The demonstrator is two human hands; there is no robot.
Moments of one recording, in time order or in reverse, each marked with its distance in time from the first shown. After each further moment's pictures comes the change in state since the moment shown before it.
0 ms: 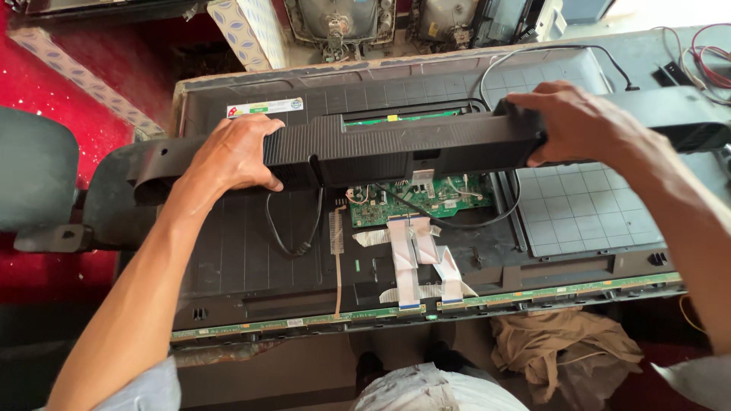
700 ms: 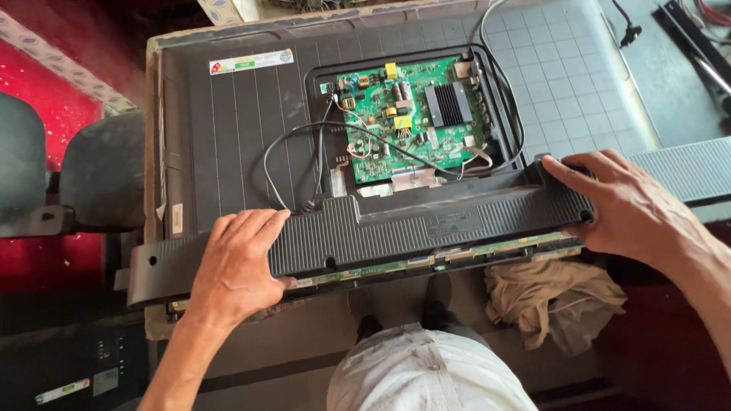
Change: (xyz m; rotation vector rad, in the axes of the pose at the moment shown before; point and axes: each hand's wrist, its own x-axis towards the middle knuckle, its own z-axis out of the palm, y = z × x) left_hand -0.178 0.102 0.011 -0.129 0.040 -0.054; right_hand -0.185 -0.067 0.041 -0.149 -0.076 0.108
